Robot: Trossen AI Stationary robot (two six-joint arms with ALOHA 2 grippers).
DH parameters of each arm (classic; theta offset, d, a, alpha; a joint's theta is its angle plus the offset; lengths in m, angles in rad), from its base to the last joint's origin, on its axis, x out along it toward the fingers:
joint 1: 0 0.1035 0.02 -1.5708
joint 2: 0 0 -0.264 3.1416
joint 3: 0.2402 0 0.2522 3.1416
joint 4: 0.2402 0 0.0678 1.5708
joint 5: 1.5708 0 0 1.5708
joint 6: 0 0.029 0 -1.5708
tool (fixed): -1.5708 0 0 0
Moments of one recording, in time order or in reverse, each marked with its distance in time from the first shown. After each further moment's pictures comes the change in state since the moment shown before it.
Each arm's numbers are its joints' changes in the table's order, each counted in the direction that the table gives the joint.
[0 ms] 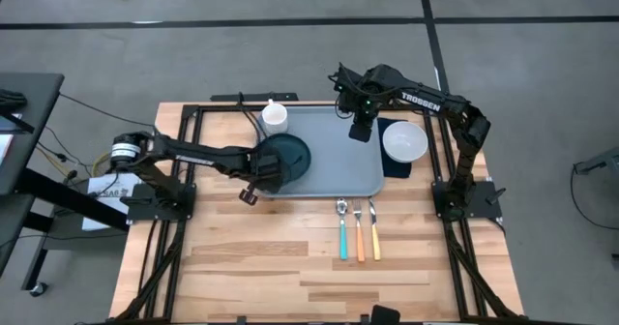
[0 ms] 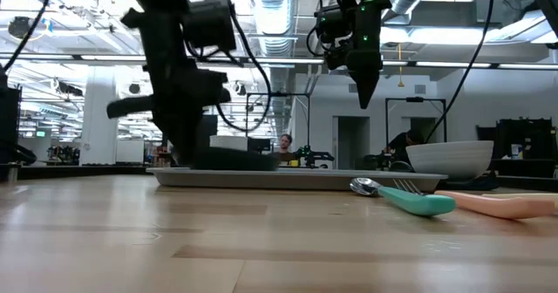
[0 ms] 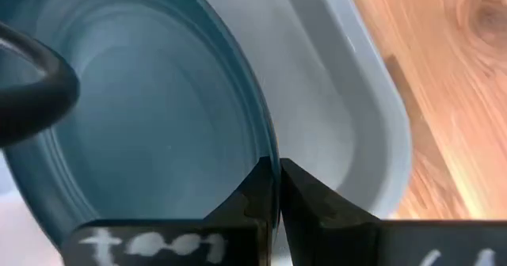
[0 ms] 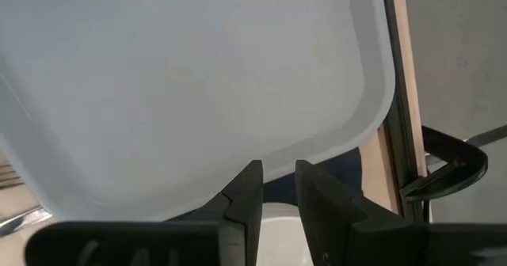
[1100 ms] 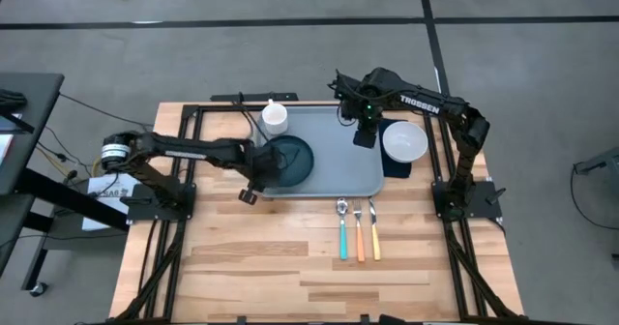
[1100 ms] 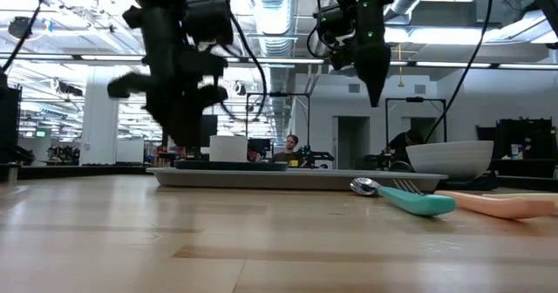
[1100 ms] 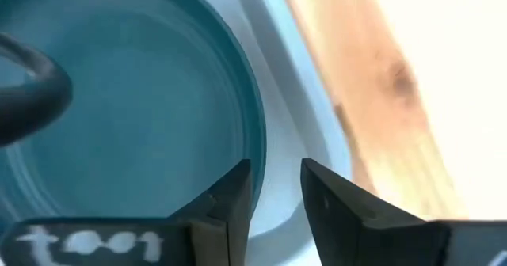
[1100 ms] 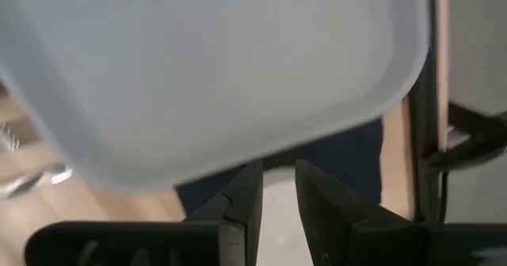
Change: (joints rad) left arm 0.075 -0.074 0.000 0.010 -0.233 -0.076; right arm 0.033 0.000 0.000 0.114 0.000 0.022
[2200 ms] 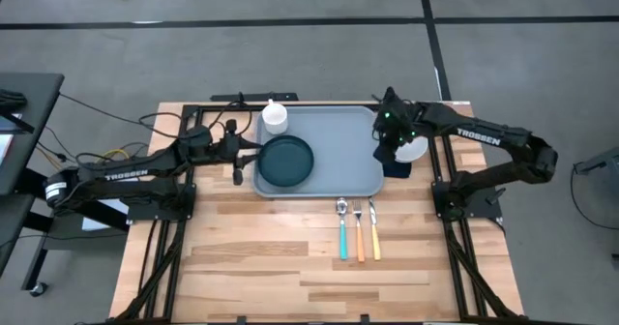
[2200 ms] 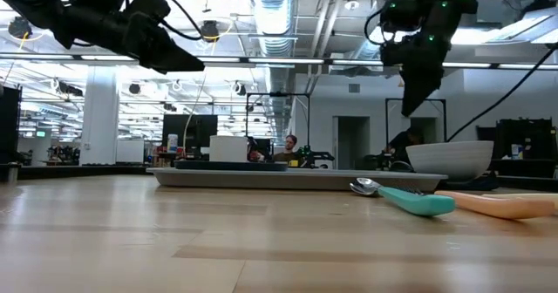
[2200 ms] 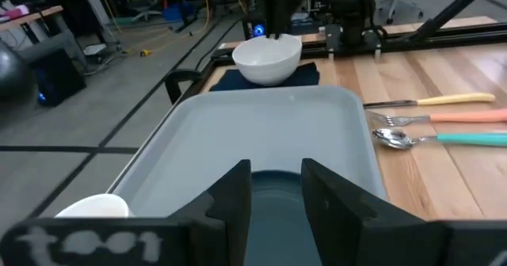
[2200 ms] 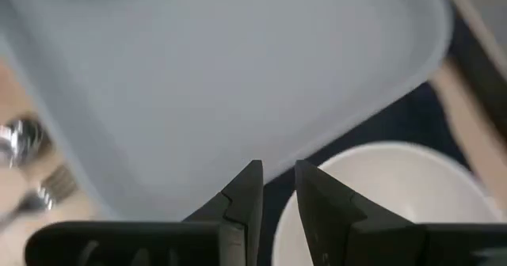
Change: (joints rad) left arm 0.244 -0.699 -0.557 -0.859 -0.133 -0.375; right arm -0.024 -0.588 -0.757 -0.561 0.108 0.216
